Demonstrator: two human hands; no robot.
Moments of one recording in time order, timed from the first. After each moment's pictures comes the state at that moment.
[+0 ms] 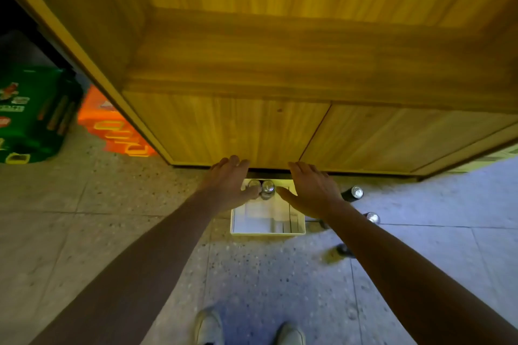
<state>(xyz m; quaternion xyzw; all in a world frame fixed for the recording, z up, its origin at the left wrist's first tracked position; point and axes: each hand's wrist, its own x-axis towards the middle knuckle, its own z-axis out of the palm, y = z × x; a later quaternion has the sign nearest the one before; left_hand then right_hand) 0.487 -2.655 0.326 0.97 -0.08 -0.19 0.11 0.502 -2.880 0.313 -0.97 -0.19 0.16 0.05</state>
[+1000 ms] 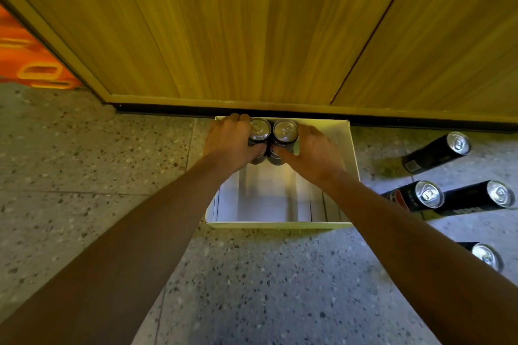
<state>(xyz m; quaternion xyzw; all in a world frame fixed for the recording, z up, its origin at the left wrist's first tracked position) 0.553 -2.674 -0.084 0.99 0.00 -0.03 0.13 0.562 -2.868 -0.104 -0.97 -0.09 0.05 0.20</state>
